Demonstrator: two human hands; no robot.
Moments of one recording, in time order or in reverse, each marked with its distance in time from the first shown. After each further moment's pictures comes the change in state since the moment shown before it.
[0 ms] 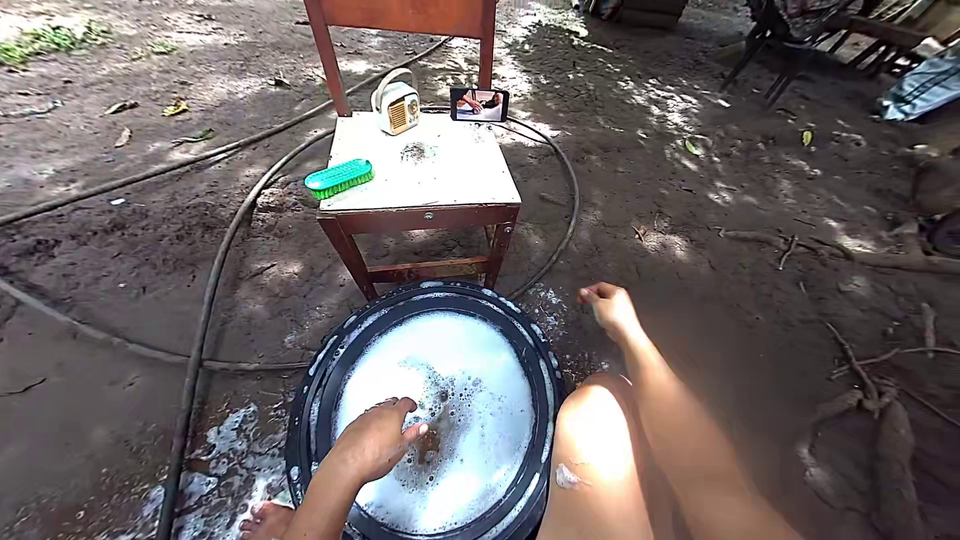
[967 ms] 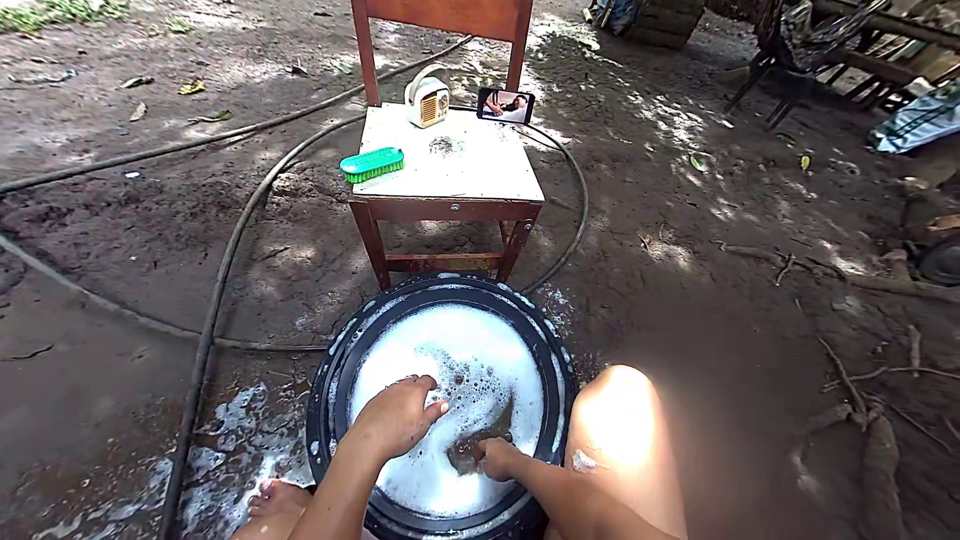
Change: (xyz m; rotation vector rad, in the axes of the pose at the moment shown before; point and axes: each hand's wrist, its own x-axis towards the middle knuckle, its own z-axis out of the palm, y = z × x) left_hand -0.022 -0.007 -0.009 -0.035 0.043 0.070; right_hand -0.179 0.121 0.228 -0.553 -1.150 -0.280
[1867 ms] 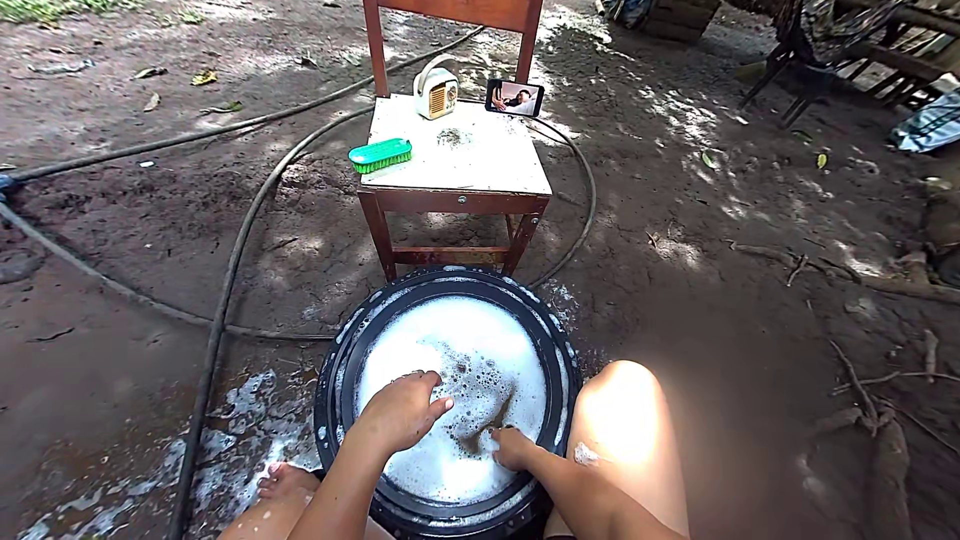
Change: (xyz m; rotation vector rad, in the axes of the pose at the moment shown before) left_hand -0.004 0.001 0.005 0.001 -0.019 -0.012; right_hand 0.014 0.012 0.006 0.011 -0.044 0.337
